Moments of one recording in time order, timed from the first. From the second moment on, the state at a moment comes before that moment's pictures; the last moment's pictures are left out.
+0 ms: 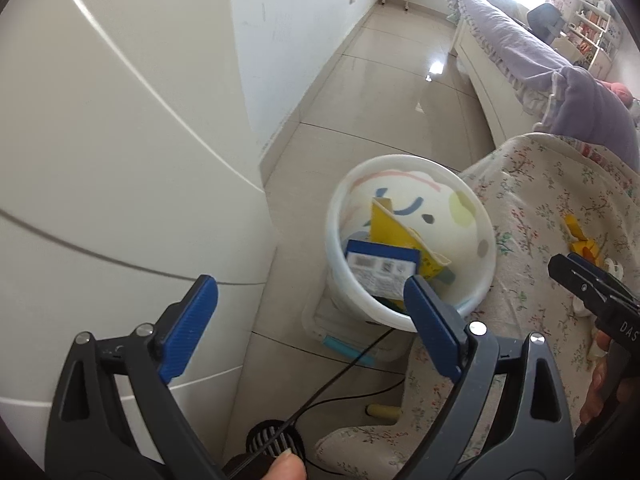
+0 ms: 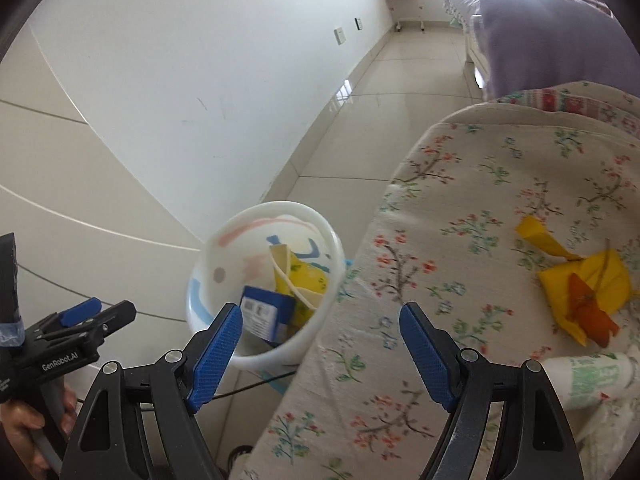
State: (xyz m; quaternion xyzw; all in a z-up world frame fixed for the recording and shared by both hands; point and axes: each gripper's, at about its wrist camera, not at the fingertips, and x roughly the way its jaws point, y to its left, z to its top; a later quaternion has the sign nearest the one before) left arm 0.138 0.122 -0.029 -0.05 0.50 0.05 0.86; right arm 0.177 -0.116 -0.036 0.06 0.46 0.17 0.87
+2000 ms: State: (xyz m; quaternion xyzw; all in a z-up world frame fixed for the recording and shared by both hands) left arm 0.129 -0.212 -0.054 0.12 0.49 -0.24 0.83; right arm 0.081 -0.424 -0.044 0.12 0.53 -0.05 0.84
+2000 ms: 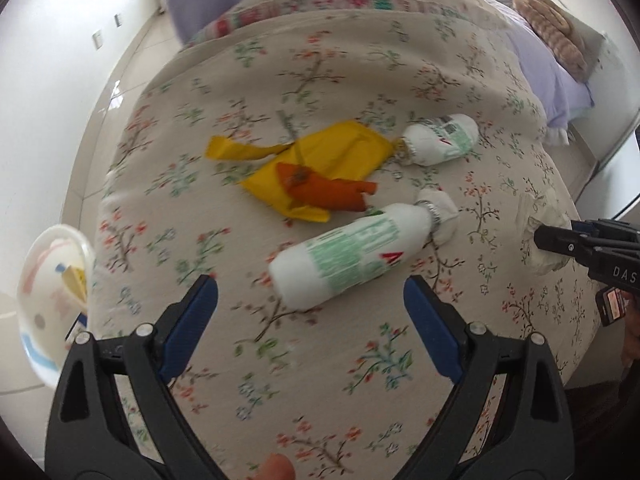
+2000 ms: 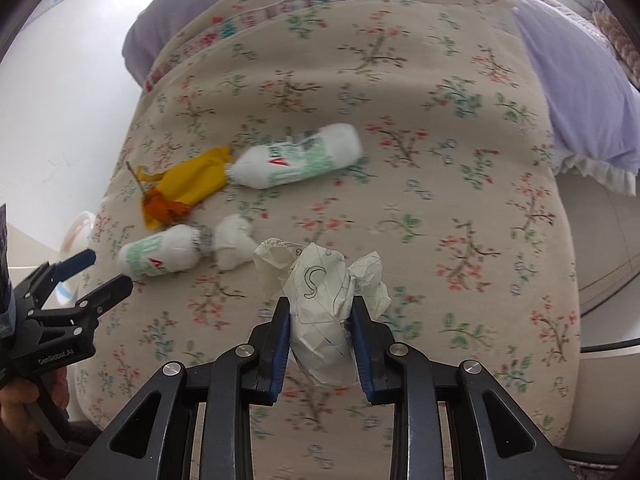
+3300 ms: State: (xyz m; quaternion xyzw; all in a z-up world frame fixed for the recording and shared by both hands) left arm 0.119 -0.170 -0.036 0.07 0.50 -0.27 0.82; right arm 0.084 -0.424 -0.027 0.13 0.51 -0.04 0.85
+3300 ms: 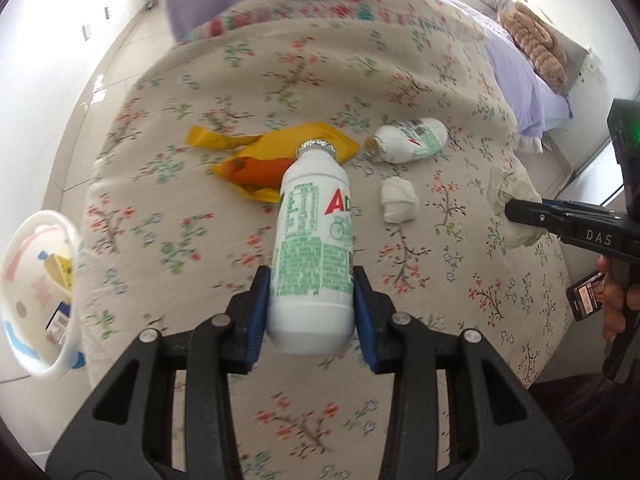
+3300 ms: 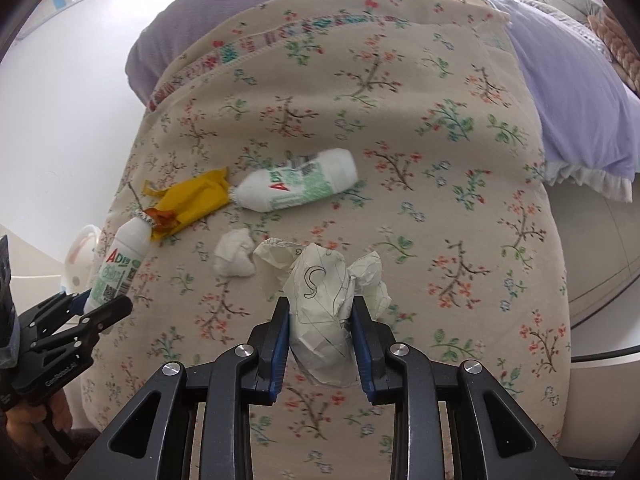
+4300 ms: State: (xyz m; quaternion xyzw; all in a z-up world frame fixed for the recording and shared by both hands) left arm 0.142 0.013 -0.024 -0.04 0.50 -0.12 0.86; right arm 0.157 -0.249 -0.028 0.08 0.51 0.07 0.85
